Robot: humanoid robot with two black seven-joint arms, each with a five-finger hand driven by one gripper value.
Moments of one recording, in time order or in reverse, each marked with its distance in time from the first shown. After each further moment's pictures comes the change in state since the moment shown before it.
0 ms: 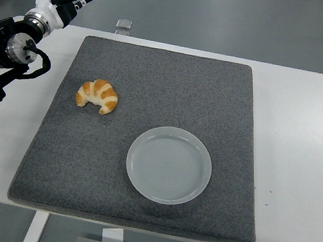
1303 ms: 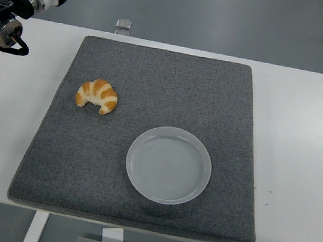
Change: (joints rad) left arm -0.169 0.110 0.234 0.013 0.548 -0.170 -0.043; right arm 0.000 0.000 0.000 0.000 0.000 0.000 0.000
